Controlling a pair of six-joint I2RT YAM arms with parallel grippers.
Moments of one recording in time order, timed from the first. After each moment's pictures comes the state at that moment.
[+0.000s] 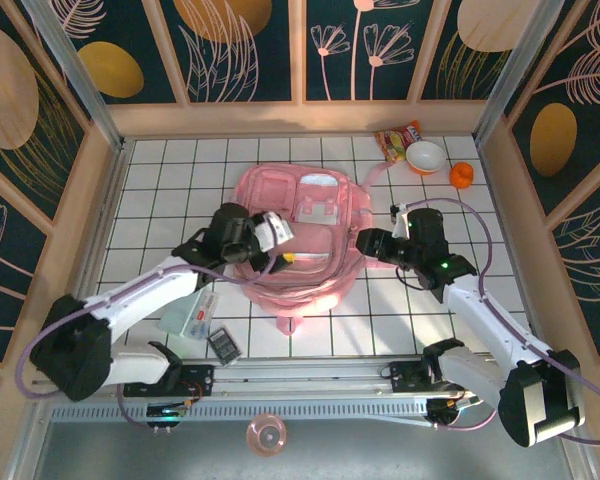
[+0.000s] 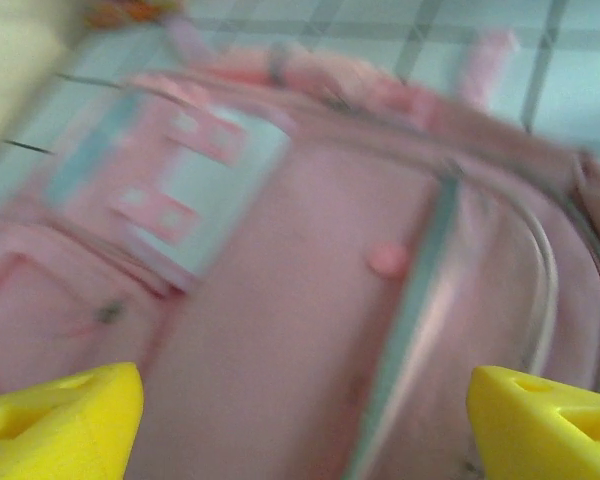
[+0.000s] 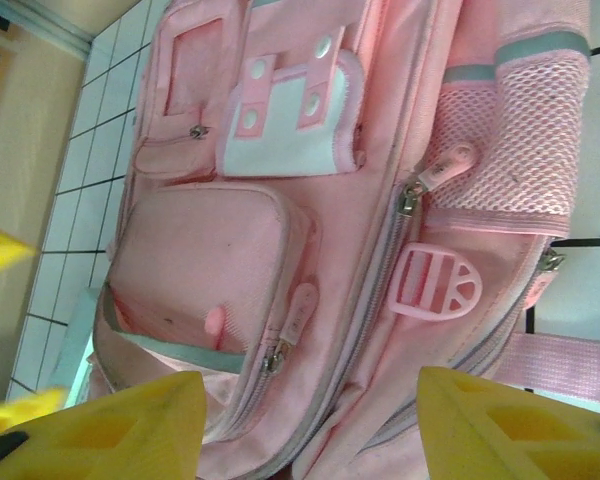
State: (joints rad) left arm -0.65 1.35 0.79 -0.12 0.28 0.54; right arm 0.34 1.00 0.62 -0.26 -0.37 0.56
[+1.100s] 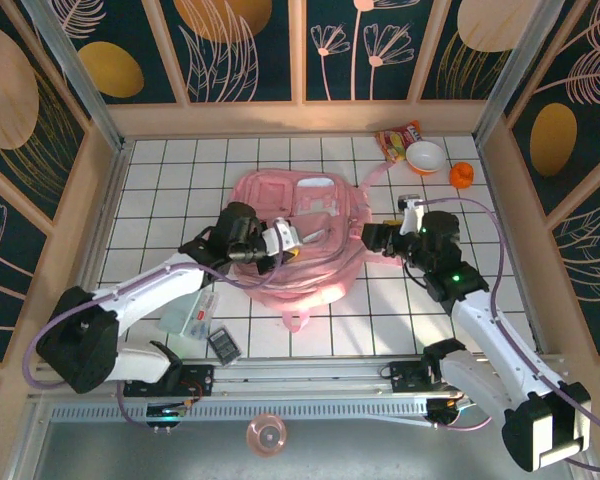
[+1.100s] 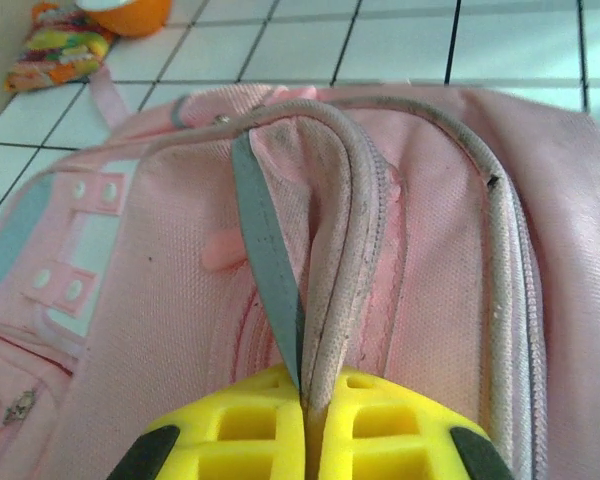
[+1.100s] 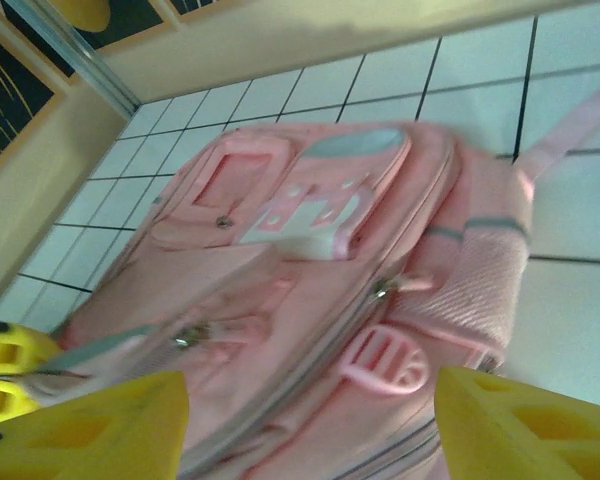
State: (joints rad) left arm -0.64 1.33 0.80 -0.06 0.45 0.49; right arm 0.33 0.85 0.60 -0.15 -0.29 0.32
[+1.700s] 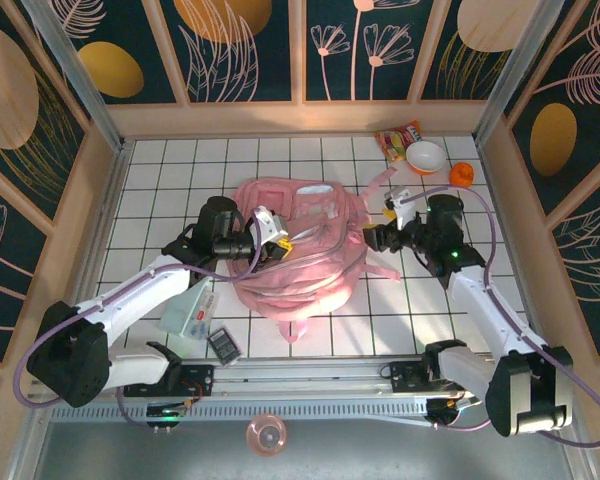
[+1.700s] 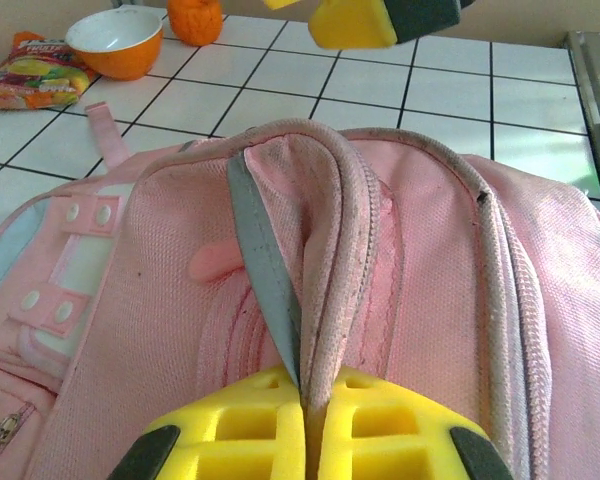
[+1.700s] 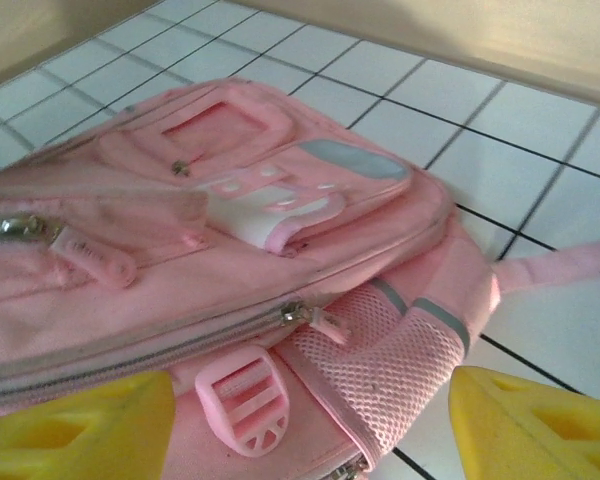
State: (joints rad) left arm -0.57 1.27 0.79 -0.06 0.65 0.36; right arm 0.18 1.07 0.68 -0.15 -0.58 -0.24
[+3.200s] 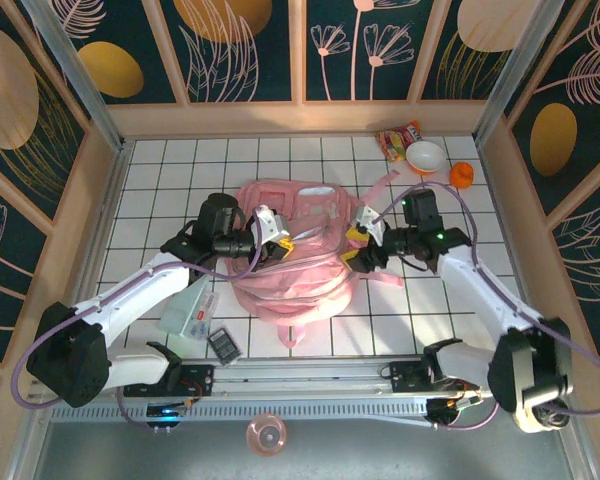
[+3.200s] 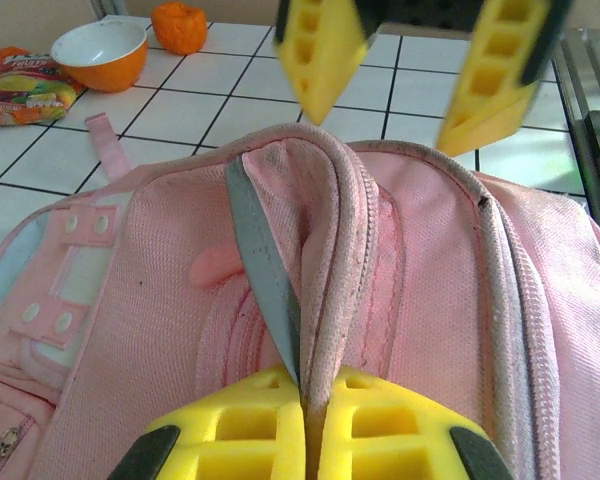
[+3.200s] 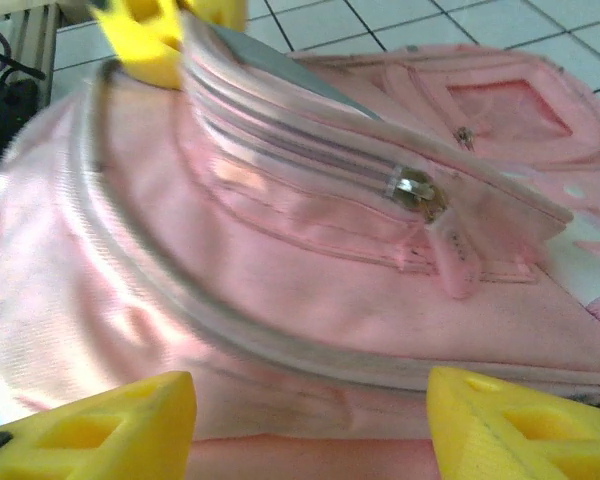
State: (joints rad) left arm -0.57 1.27 0.83 -0.12 0.66 0.40; right arm 0.31 1.14 0.82 -0.49 -0.85 -0.64
